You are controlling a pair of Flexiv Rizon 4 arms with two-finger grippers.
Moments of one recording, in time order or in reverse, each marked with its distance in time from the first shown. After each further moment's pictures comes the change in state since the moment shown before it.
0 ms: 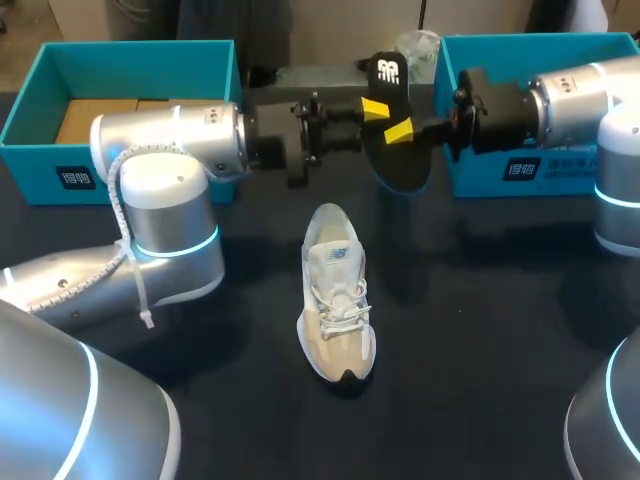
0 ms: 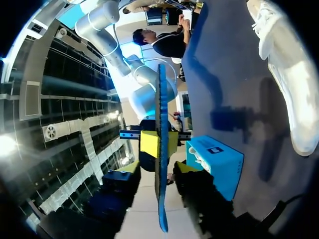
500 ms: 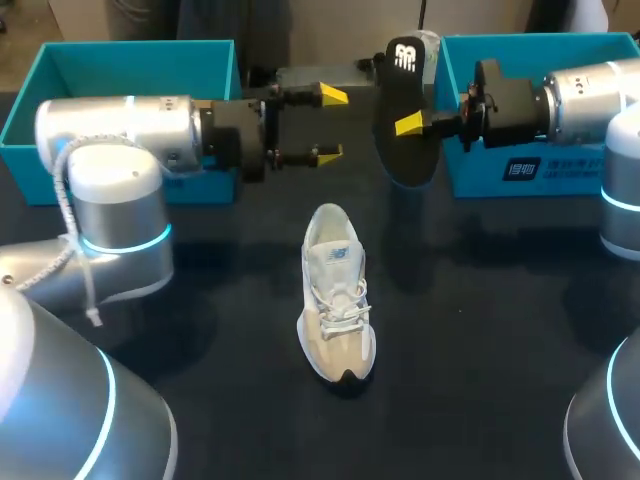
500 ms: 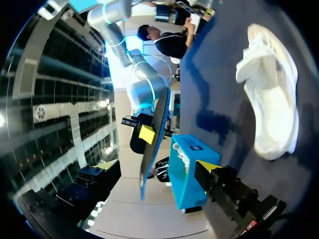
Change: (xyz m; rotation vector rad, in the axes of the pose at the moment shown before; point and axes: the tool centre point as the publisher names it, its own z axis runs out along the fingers) left arm 0.010 0.008 -0.063 -0.044 0.122 -0.190; right arm -0.006 0.014 -0.015 -0.088 -0.038 -0.114
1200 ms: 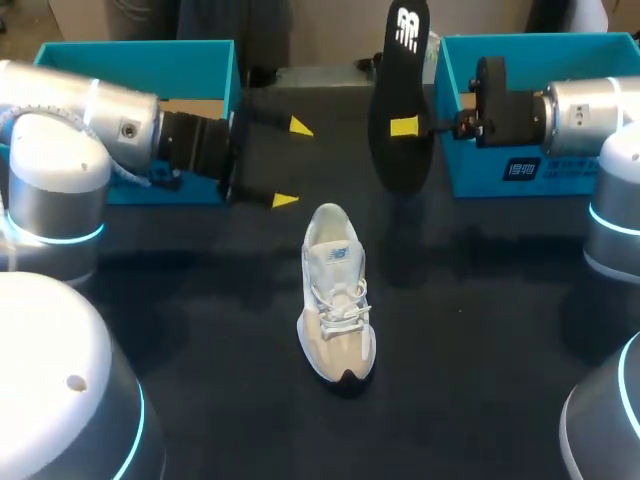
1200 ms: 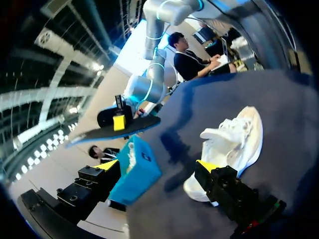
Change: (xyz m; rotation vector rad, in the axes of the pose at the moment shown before) left arm 0.047 -0.038 -0.055 -0.015 0.303 -0.604; right arm 0.010 -0.003 0.009 -0.068 0.050 -0.486
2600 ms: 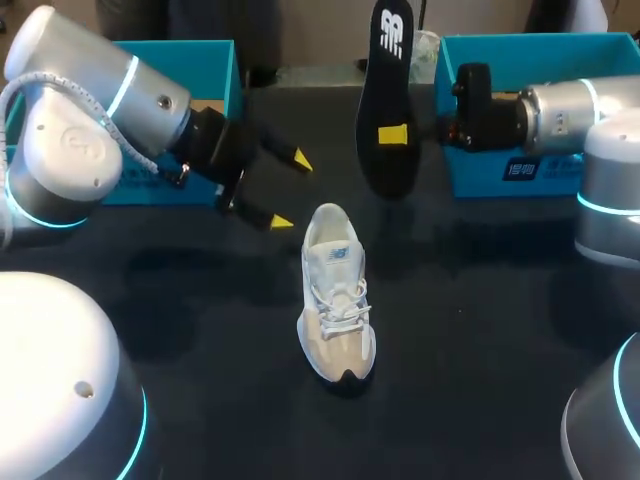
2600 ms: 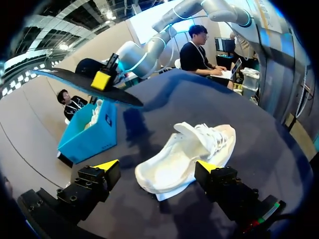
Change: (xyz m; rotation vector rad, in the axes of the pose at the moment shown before) left arm 0.052 0.018 0.007 -0.230 0.271 -0.411; right arm -0.015 -0.009 0.018 0.030 0.124 -0.169
